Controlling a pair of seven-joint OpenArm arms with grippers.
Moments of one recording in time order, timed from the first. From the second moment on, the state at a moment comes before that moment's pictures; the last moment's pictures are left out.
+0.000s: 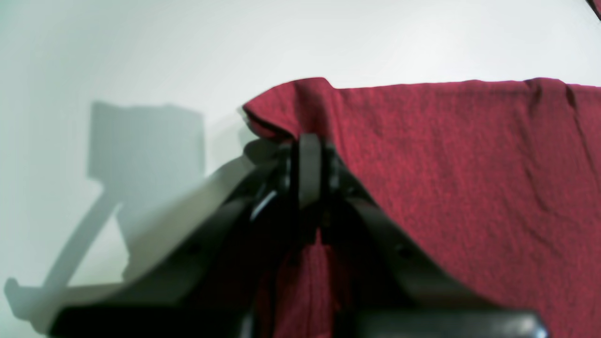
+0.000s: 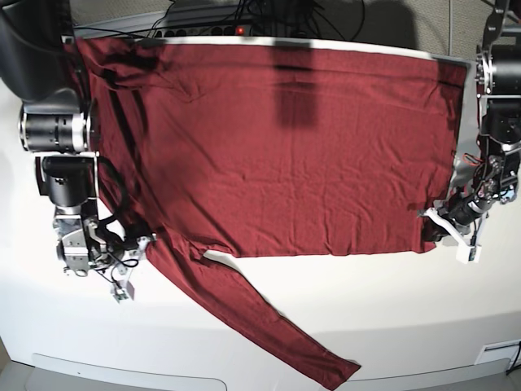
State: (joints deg) left arm -28.2 -21.9 2.4 27.7 -19.9 -33.0 9.5; right arm 42.3 17.0 -4.3 24.9 -0.8 34.3 -39.5
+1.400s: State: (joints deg) left arm -10.1 -30.8 2.5 57.5 -29.7 -28.3 11.6; right arm 23.1 17.3 -2.1 71.4 9.8 34.3 -54.8
